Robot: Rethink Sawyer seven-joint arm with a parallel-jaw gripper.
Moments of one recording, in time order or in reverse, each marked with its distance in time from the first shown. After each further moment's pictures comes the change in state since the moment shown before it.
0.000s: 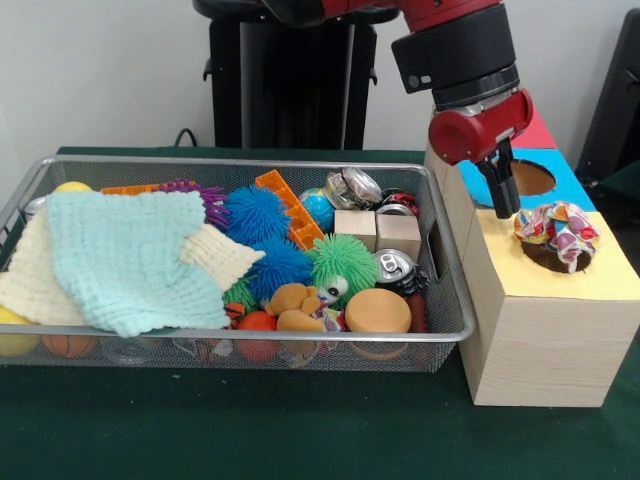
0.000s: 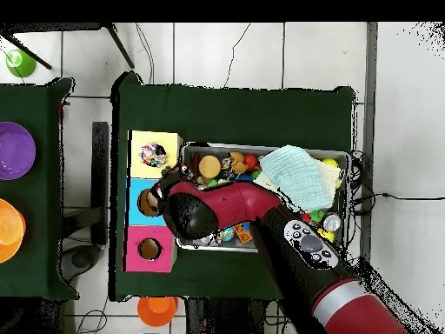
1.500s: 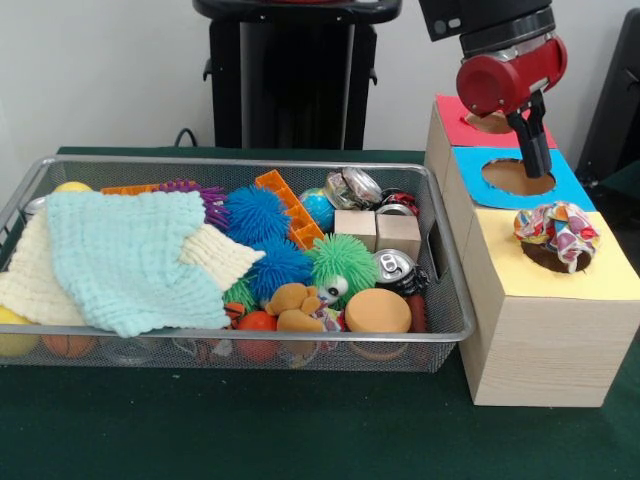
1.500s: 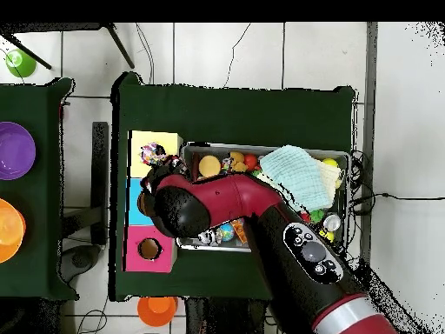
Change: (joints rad) arm -0.002 -0.113 0.057 0.005 0.067 0.100 0.000
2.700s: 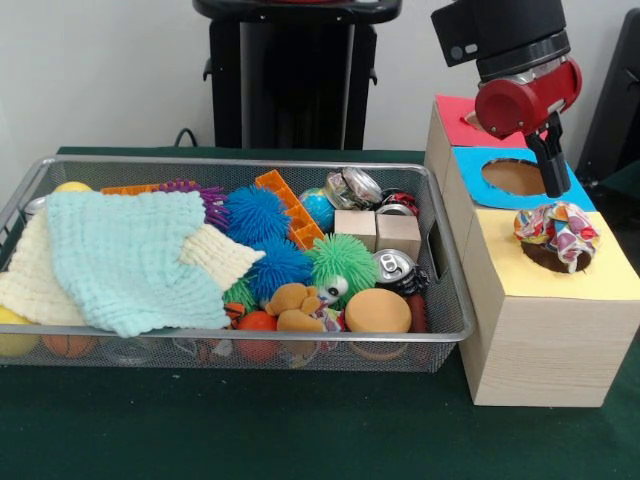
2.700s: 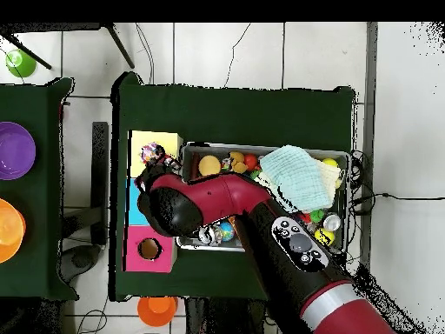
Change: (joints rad) arm 0.036 0.054 -0.020 -0.022 -0.025 -0.079 0.000
